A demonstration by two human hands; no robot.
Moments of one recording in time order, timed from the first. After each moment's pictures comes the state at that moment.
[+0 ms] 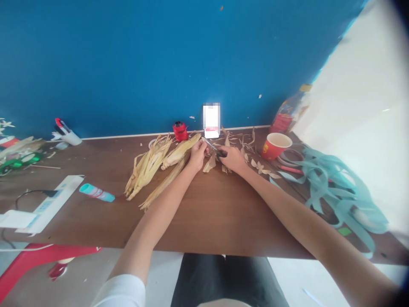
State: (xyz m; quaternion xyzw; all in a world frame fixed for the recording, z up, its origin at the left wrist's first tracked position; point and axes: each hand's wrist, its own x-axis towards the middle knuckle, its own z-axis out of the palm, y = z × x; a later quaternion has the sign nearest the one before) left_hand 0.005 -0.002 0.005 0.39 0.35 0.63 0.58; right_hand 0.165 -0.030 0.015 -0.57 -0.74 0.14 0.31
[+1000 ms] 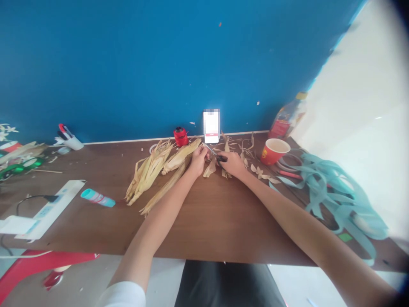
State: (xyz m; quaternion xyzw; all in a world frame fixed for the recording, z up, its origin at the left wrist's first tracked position) left_hand 0.004 -0.004 0.005 0.39 0.33 0.61 0.60; right_hand 0.166 -0.030 0.014 -0.55 -0.75 0.17 0.33
